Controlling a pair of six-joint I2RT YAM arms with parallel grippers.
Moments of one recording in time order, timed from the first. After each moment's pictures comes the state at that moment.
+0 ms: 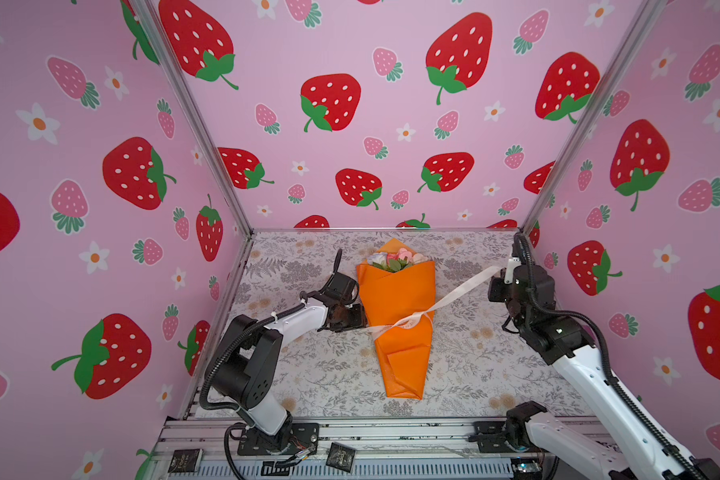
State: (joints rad) left arm -0.45 1.64 0.96 -0.45 0.20 -0.55; right arm 0.46 0.92 0.93 -0.42 0.48 0.11
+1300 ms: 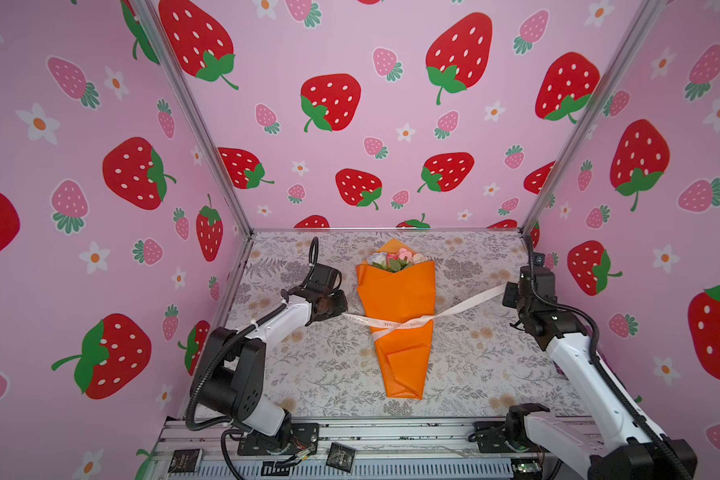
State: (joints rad) left arm -0.34 1.52 0.95 -0.45 0.08 -0.58; right arm 0.18 1.04 0.85 -0.45 0.43 0.16
